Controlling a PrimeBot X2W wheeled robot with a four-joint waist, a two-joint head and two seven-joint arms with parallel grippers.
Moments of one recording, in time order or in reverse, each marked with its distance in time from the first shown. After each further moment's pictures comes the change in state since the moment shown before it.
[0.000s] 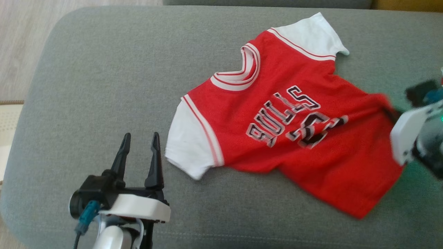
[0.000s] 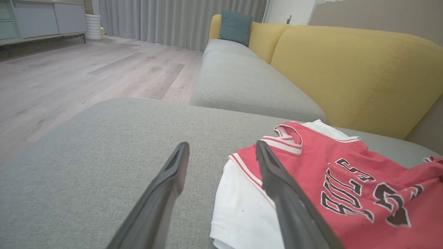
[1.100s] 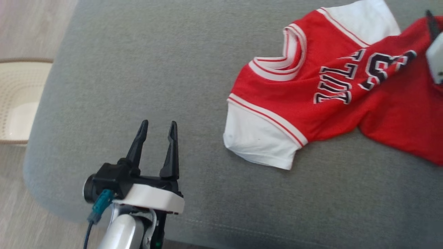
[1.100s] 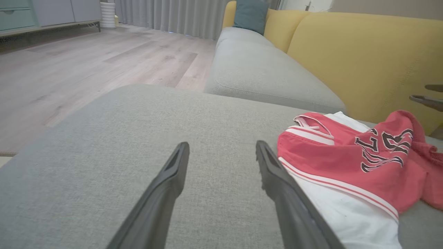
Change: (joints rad) left arm -0.067 -0.001 -0.076 0.002 -0.011 -0.001 0.000; right arm -0.484 0.118 -0.184 0.490 -0.599 0.000 -0.367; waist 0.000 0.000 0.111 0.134
